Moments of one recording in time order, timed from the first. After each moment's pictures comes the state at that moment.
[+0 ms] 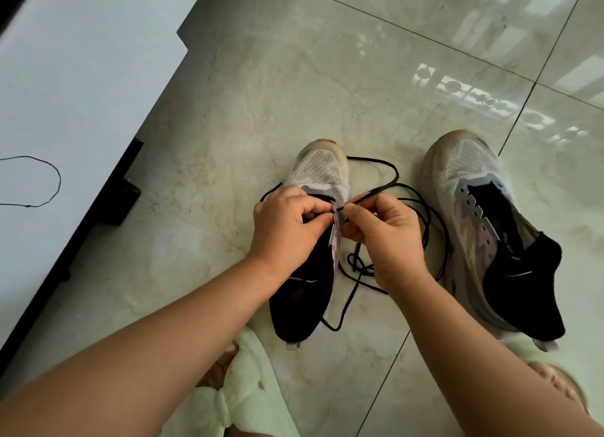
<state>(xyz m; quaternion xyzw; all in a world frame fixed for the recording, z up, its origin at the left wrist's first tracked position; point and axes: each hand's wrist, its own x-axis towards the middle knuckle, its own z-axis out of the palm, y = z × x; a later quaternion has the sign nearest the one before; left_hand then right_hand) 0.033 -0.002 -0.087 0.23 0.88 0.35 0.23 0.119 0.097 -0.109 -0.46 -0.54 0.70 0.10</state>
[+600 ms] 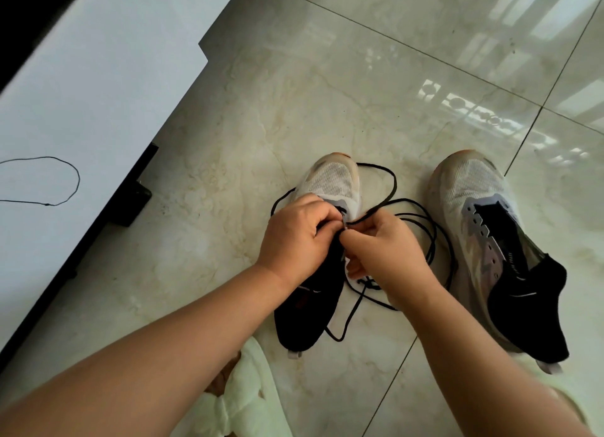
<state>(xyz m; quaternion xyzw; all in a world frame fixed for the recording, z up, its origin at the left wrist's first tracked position) 0.030 -0.005 -0.094 0.32 0.86 0.35 0.17 0.110 0.097 -0.081 -0.46 -0.64 0.61 -0.09</state>
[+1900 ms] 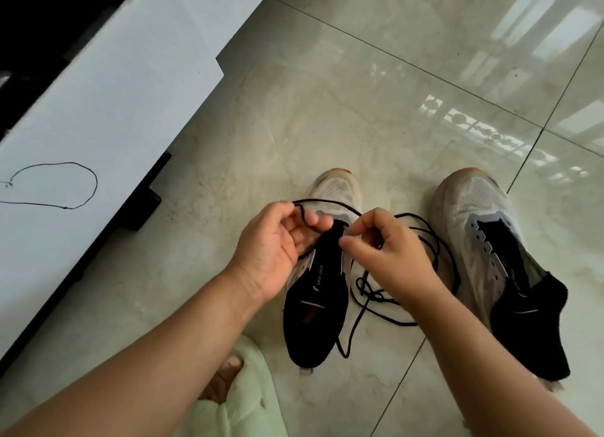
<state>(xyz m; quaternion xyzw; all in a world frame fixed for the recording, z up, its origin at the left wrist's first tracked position) 0.013 -0.024 -0.073 -0.13 0.52 0.73 0.43 0.112 0.107 -0.077 -0.34 -0.74 0.58 -0.06</state>
